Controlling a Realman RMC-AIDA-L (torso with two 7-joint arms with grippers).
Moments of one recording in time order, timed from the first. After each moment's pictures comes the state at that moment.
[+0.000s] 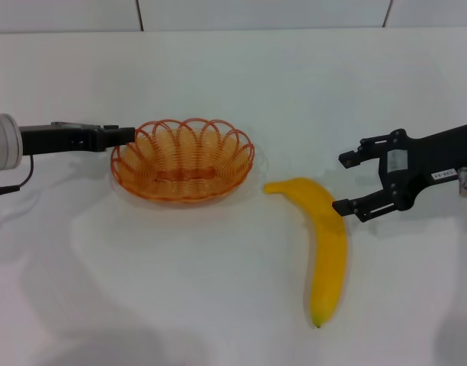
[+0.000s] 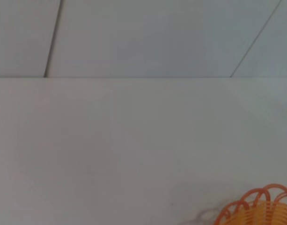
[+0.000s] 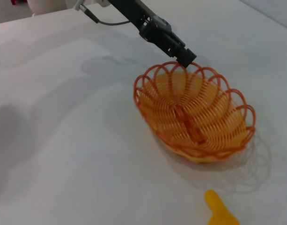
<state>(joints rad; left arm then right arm) -0.68 -2.02 0.67 0.54 2.18 1.13 -1.83 0.55 2.02 -0.92 -0.92 -2.22 -1.59 1.53</state>
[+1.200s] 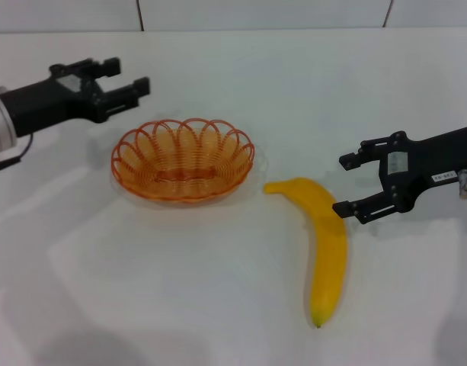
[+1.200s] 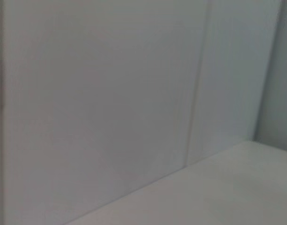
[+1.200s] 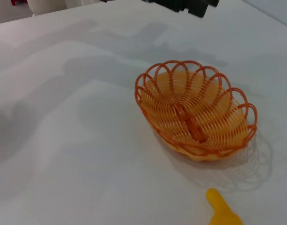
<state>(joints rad) -0.57 -2.04 0.78 0.59 1.72 1.23 -1.28 0.55 2.02 -0.92 -0.92 -2.22 -1.59 1.53</state>
